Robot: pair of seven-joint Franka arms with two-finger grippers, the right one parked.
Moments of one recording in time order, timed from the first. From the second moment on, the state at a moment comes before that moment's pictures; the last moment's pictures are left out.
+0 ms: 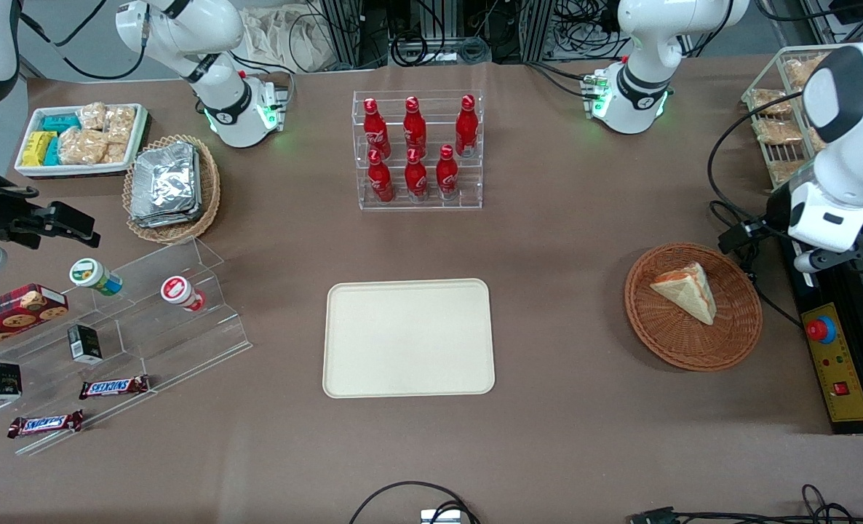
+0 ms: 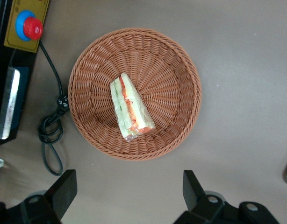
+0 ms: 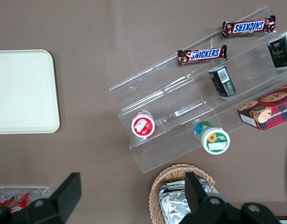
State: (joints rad) arm 0.06 -0.07 -0.05 -2.04 0.01 1.93 -0.36
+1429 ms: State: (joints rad) arm 0.11 0.04 -0.04 -2.38 0.01 2.48 -0.73
